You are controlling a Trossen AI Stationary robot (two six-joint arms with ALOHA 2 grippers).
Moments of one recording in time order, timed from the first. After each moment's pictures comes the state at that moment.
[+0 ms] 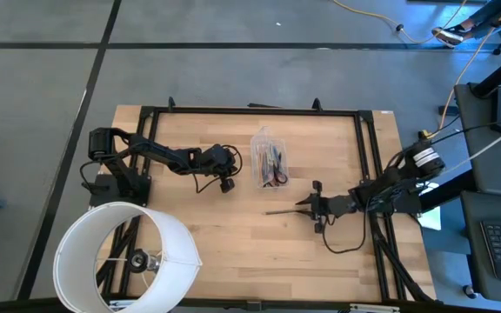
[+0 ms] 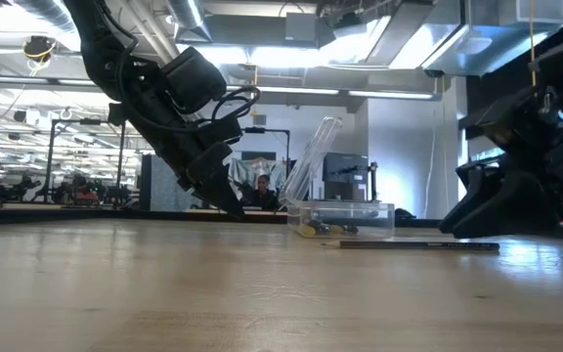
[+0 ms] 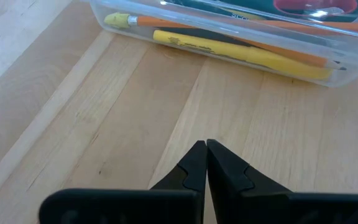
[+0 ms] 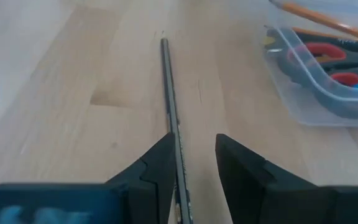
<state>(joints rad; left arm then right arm) 0.22 1.67 0.63 0.28 -0.11 -0.15 0.39 1.64 0.11 1.00 0.39 0.10</state>
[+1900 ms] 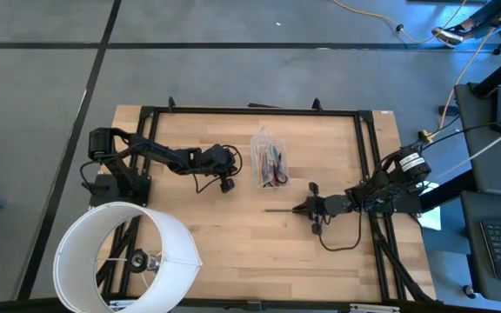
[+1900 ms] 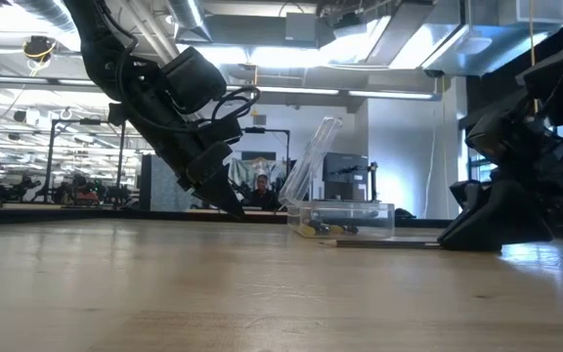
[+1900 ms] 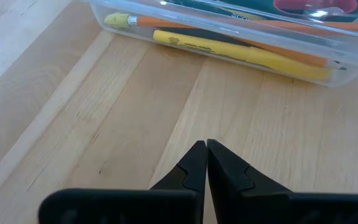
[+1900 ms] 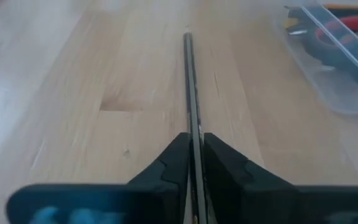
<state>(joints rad) 0.22 1.67 0.63 0.28 -0.11 -0.15 0.36 1.79 0.11 1.09 0.29 0.20</state>
